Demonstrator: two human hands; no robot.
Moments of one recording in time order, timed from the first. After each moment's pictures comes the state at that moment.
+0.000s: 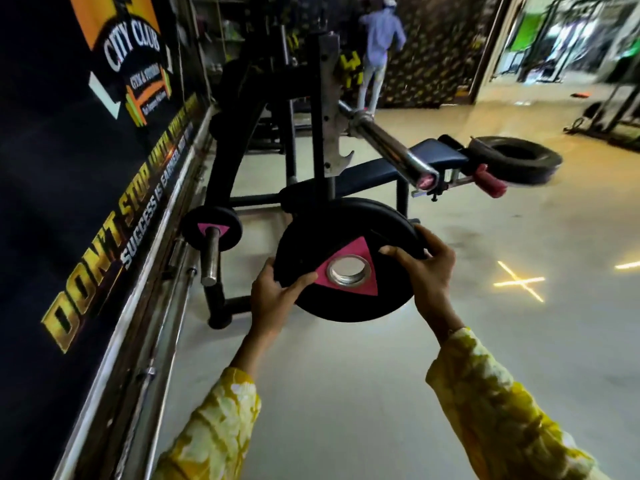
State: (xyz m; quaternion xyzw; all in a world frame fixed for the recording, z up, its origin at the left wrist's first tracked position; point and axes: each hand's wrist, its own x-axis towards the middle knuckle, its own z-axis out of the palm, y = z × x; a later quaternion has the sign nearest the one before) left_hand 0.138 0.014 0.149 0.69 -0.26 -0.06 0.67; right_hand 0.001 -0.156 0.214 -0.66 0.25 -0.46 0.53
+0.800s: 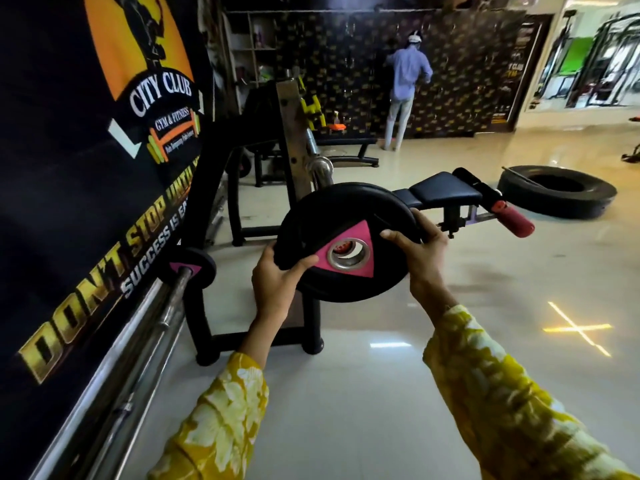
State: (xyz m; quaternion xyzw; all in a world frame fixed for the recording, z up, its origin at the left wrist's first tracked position) left_hand 0.124 -0.232 0.213 0.71 -0.22 0.11 0.66; right_hand 0.014 -0.413 0.258 -0.63 0.14 -0.44 0.63
